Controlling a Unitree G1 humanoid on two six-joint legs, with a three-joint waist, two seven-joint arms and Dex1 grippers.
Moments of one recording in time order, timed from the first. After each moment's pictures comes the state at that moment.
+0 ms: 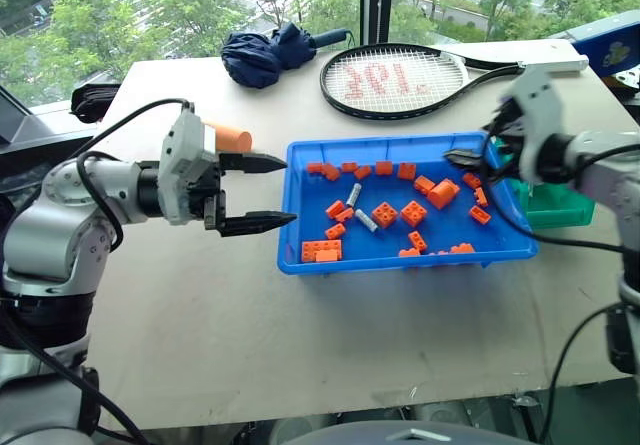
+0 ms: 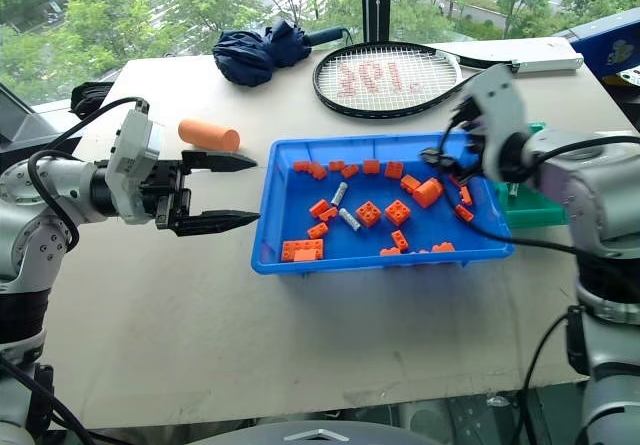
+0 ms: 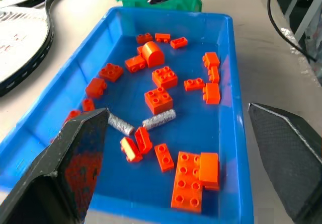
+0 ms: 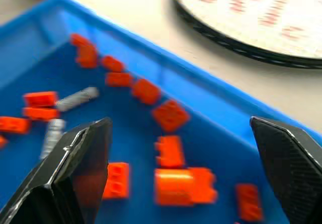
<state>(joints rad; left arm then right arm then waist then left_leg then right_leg) -0.39 0.96 0.15 -0.17 -0.62 0.48 -1.30 -0.78 -0.60 0.01 -0.41 0.49 1.34 0.55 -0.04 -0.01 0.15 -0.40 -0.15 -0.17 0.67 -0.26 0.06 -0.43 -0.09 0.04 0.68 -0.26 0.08</state>
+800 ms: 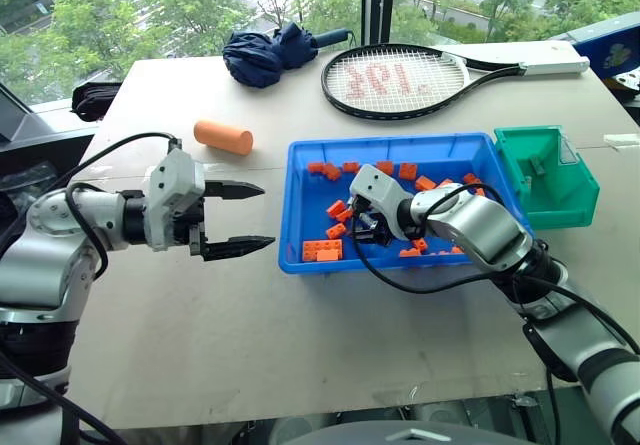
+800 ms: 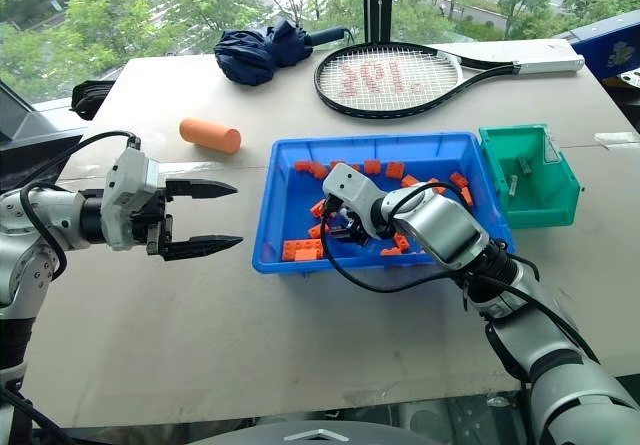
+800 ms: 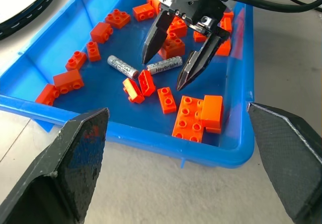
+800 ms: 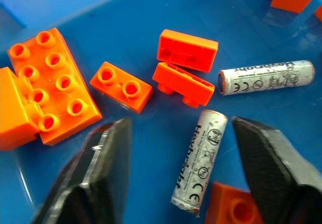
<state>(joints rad) -0.26 0.98 0.20 -0.17 -0.56 0.42 -1.30 -0.82 -0.38 0.56 -0.11 0.27 1.09 0.59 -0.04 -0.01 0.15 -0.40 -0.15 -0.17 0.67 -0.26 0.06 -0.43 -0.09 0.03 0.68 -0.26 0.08</state>
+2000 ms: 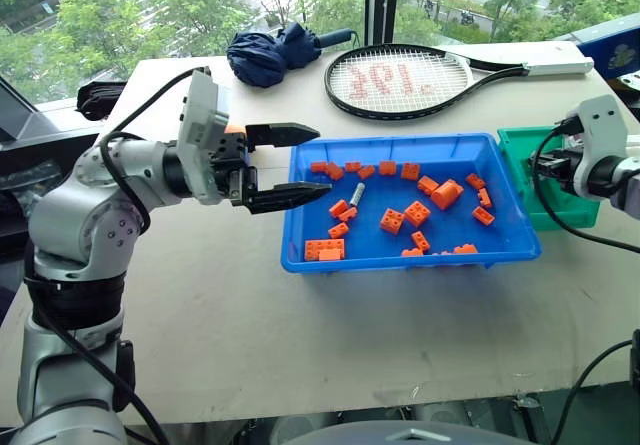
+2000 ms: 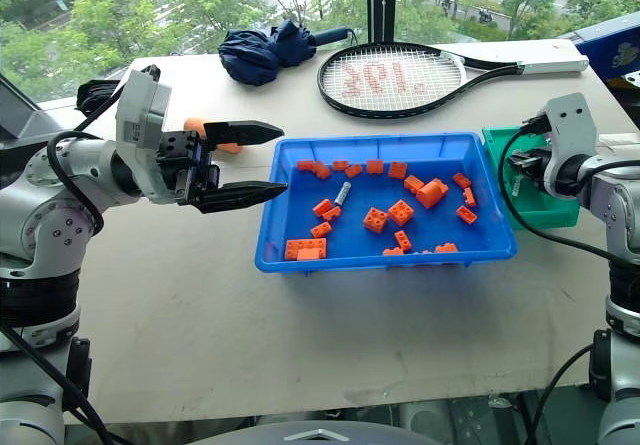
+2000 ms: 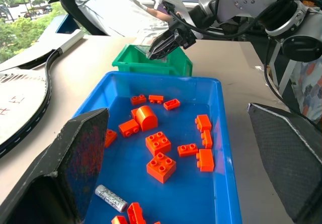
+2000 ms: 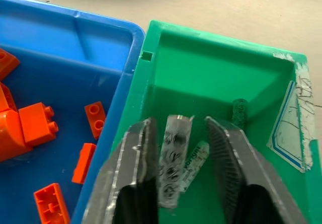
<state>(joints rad) -0.58 0.82 0.13 -0.26 -0.77 0.63 -1.15 -0.62 -0.80 -0.19 -0.12 0.30 1.15 0.49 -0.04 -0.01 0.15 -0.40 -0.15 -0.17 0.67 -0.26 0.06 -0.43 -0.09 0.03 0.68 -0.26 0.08</state>
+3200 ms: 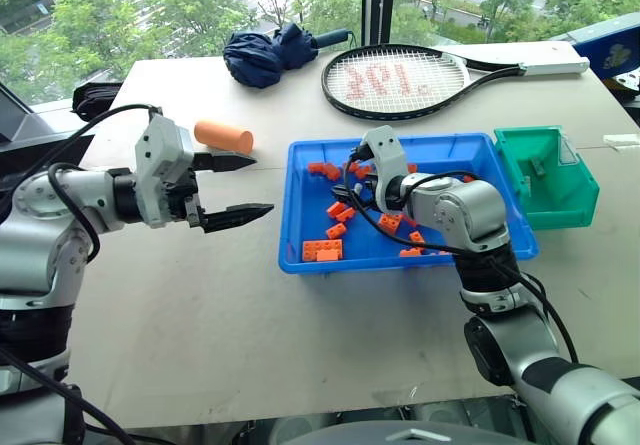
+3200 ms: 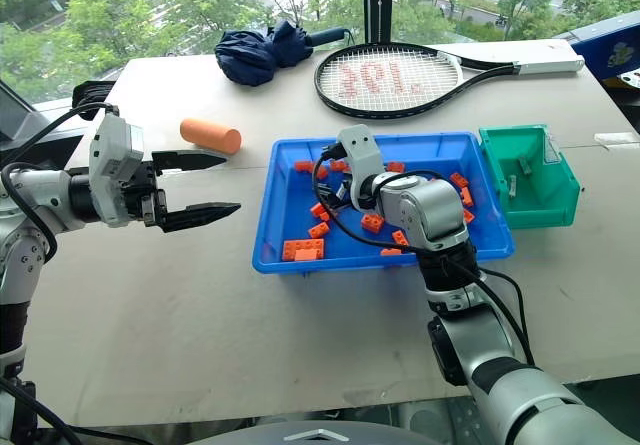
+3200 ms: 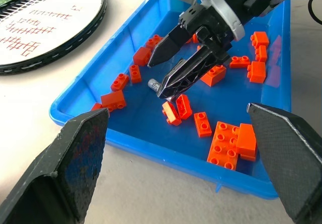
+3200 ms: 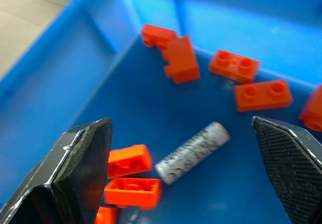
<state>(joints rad) -0.34 0.98 0.23 -0.17 -0.60 0.48 -1.19 -0.80 -0.02 0.15 0.05 0.26 1.15 0.21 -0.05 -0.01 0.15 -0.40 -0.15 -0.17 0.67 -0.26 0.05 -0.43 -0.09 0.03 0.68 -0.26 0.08</state>
